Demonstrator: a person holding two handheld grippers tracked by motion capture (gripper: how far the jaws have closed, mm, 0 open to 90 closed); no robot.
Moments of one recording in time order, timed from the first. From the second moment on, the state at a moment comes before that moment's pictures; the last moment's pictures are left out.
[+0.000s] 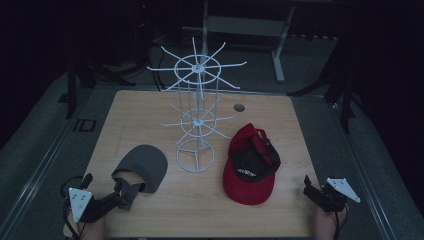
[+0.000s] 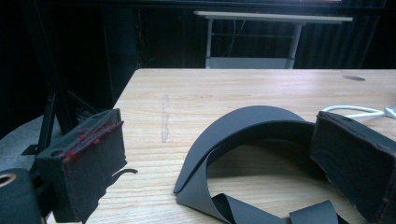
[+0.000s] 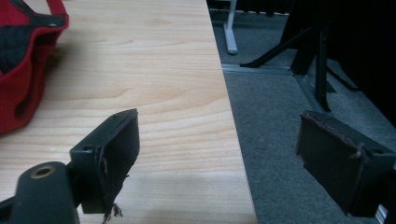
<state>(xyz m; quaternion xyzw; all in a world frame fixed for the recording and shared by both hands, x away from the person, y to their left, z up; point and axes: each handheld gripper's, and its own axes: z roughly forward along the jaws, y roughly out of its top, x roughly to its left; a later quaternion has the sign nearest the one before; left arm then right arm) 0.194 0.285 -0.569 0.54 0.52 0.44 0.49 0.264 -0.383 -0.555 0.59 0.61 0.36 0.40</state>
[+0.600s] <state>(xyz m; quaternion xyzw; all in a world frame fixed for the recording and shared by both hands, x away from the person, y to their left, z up) 0.190 0.277 -0.560 0.55 0.53 0.41 0.50 0.273 -0.364 -0.522 0.56 0.66 0.35 0.36</state>
